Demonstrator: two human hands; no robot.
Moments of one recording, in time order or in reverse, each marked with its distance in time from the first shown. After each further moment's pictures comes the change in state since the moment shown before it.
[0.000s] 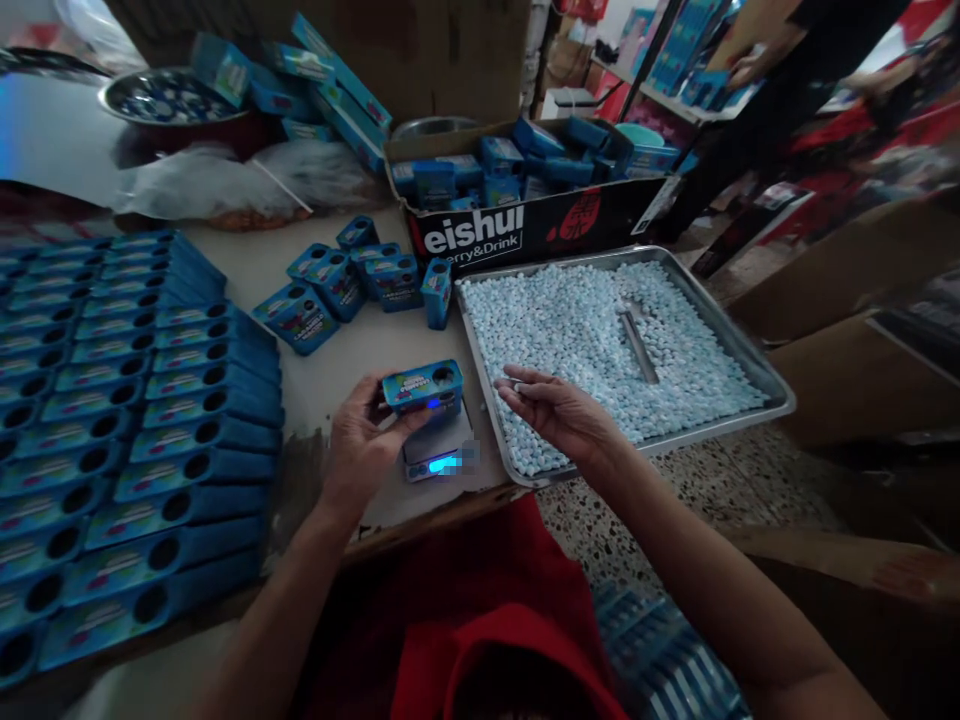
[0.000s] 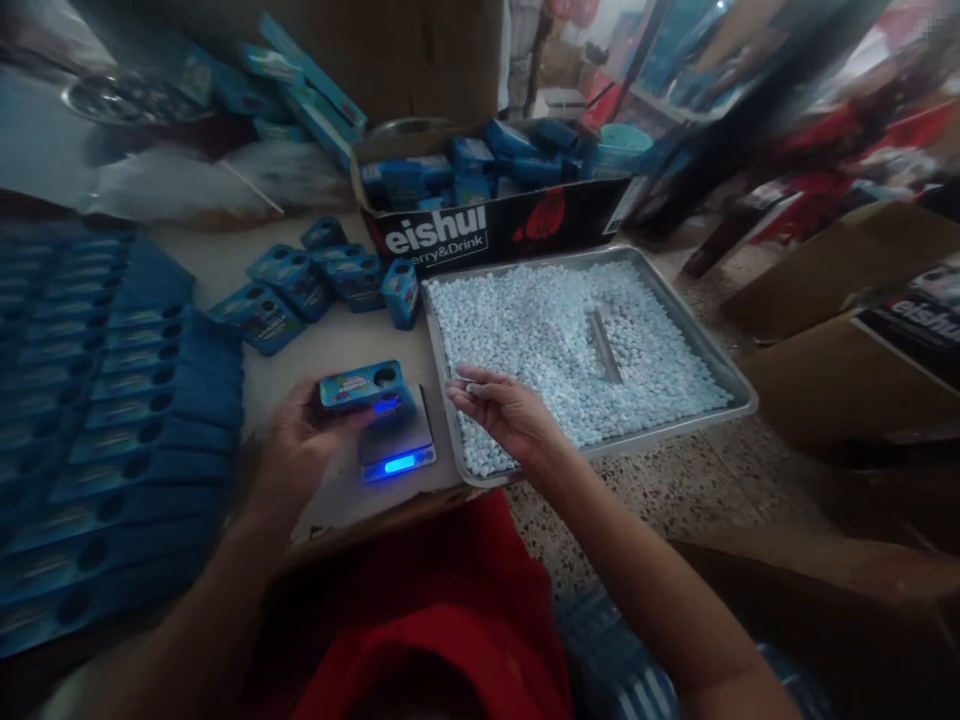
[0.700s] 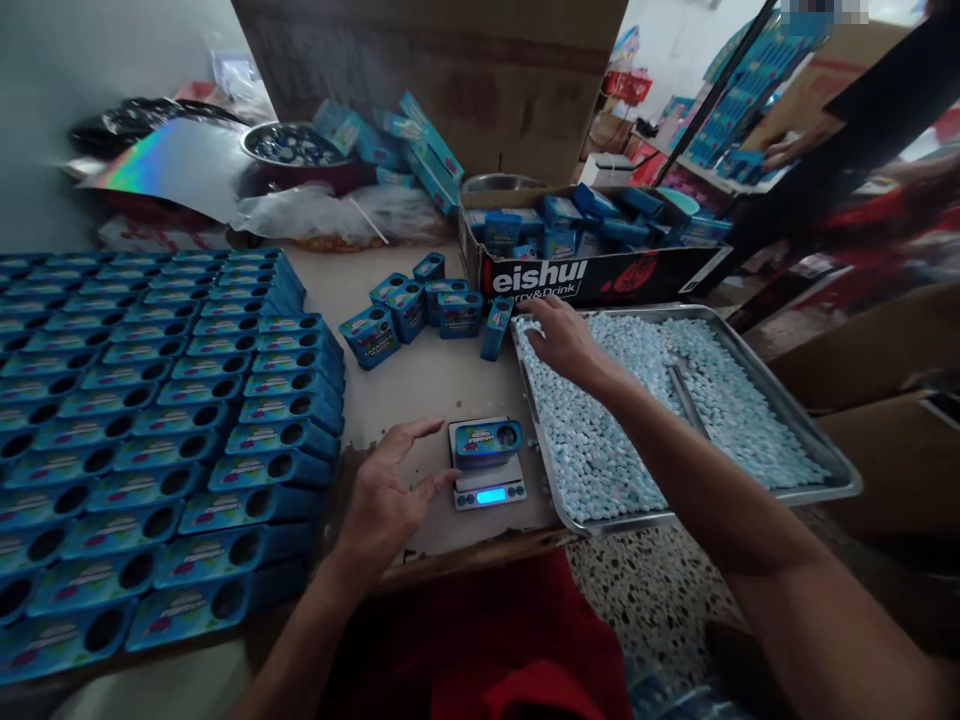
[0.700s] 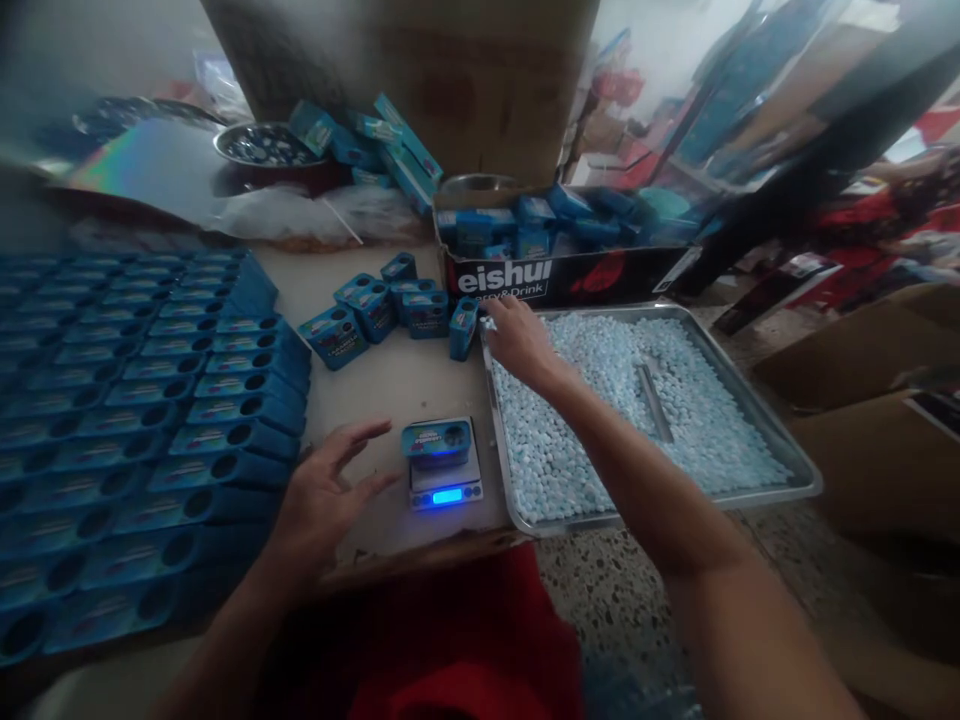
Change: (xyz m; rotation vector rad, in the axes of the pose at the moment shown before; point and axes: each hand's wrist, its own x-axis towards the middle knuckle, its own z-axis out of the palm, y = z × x) left_hand -0.031 -0.014 -0.056 0.263 -0.004 0.140; right_hand 0.121 -0.066 0.081 -1.985 0.016 -1.035
